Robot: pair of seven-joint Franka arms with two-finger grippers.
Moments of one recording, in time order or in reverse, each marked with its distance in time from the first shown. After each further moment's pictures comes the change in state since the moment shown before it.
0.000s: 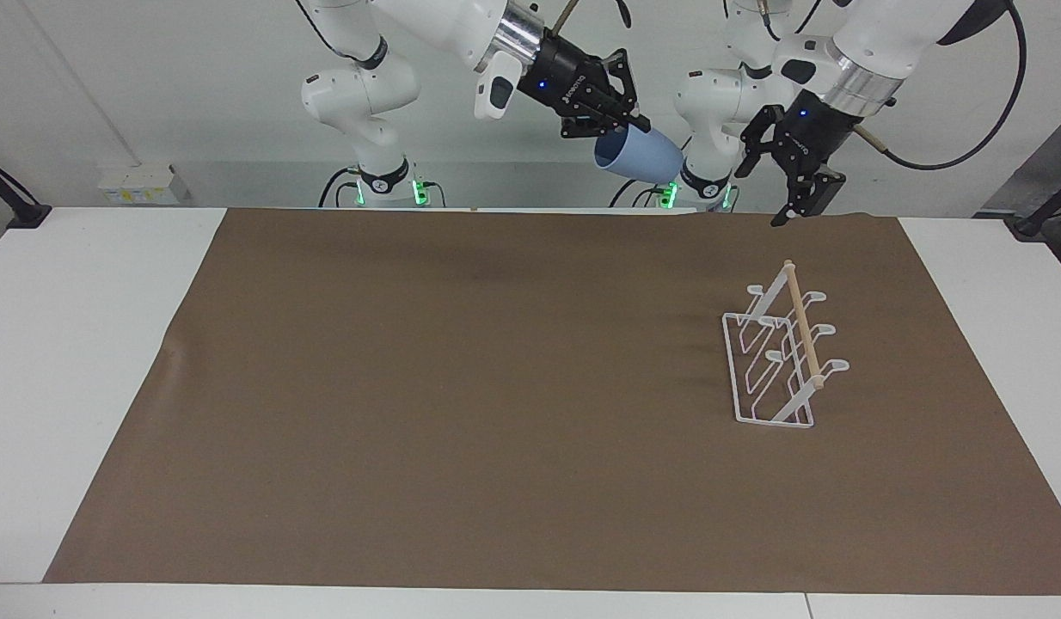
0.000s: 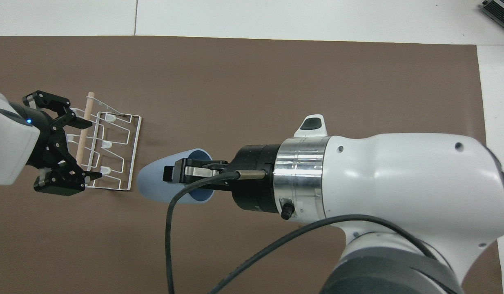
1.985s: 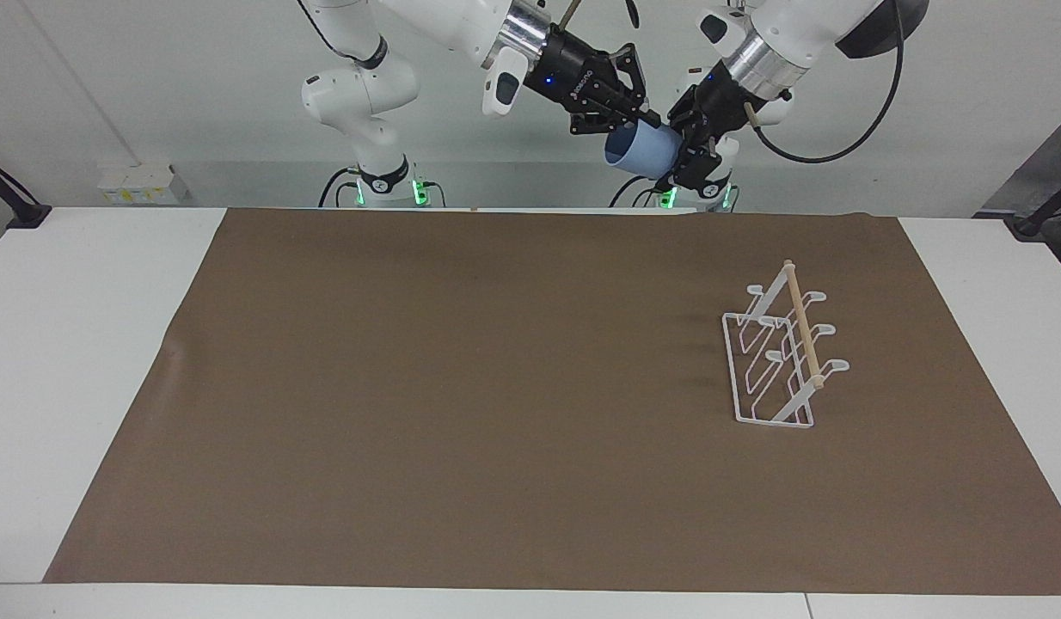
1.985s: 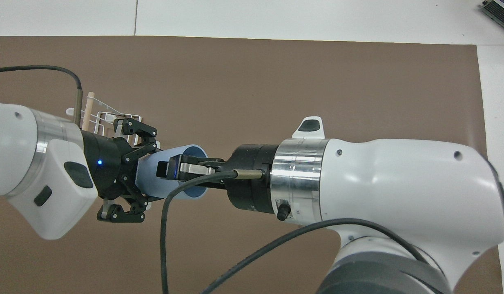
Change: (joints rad) left arm -0.132 -0.050 -0.010 -0.083 -0.195 0.081 0.219; right arm 0.020 -0.001 -0.008 -0.006 0.023 0.057 0.003
